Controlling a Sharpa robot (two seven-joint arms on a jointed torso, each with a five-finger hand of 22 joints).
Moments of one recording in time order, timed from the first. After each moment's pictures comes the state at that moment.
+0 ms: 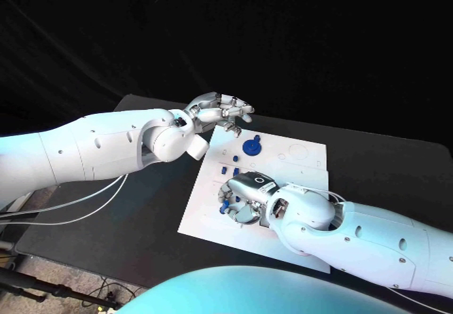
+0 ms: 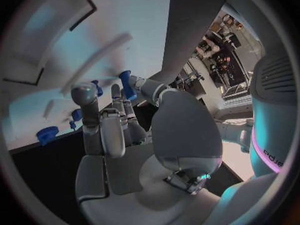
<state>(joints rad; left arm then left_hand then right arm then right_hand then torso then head) 1.19 -0.87 -0.03 1.46 -0.21 -0.07 0.27 1.27 -0.17 0.36 0.17 0.16 0.71 0.19 0.43 0.44 0.94 0.12 0.52 0.24 1.16 0.04 1.21 0.77 0.16 1.10 0.14 0.47 1.20 1.07 -0.47 -0.19 1.61 -1.64 -0.27 -0.19 1.20 -0.20 0.68 -0.08 0.15 0.92 0.17 0.24 0.48 1.05 0.11 0.11 0.16 1.47 0.02 1.43 1.27 0.14 1.31 0.12 0.80 1.18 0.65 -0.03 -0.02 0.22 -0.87</state>
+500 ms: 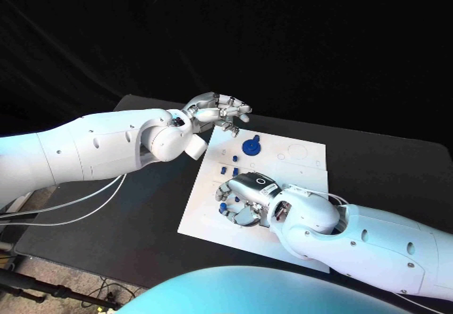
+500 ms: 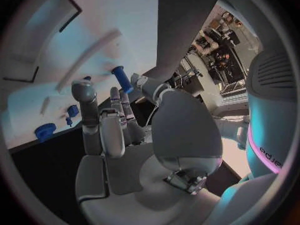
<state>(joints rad) 1.19 -0.87 -0.03 1.45 -0.21 -0.07 0.27 1.27 -0.17 0.36 0.17 0.16 0.71 0.19 0.43 0.44 0.94 0.12 0.51 0.24 1.16 0.04 1.21 0.77 0.16 1.10 0.14 0.47 1.20 1.07 -0.50 -0.19 1.66 -1.63 -0.30 -0.19 1.19 -0.22 0.62 -0.07 0.13 0.87 0.17 0.23 0.46 0.99 0.12 0.11 0.14 1.46 0.02 1.43 1.25 0.14 1.29 0.13 0.76 1.16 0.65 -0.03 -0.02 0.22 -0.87</state>
